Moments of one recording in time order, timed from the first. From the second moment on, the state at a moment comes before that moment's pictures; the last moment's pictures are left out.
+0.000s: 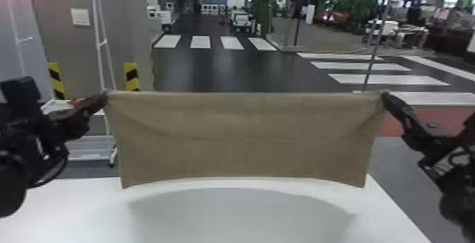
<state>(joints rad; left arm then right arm) -0.69 0.43 -0.22 -1.11 0.70 0.16 -0.17 -0.70 -0.35 -0.35 -0.80 -0.37 -0.16 0.70</state>
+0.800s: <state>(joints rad) -0.14 0.45 -0.01 -1.63 0.70 0.36 -0.20 -0.14 -0.38 -0.44 -1.19 -0.59 -0.11 0.78</state>
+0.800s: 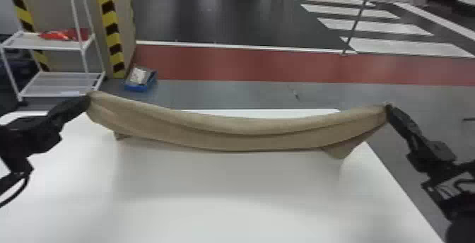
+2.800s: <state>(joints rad) -0.05 0.43 0.17 -1.79 0.67 0.55 -0.15 -0.30 -0.37 -0.40 -1.16 -0.56 0.01 0.70</state>
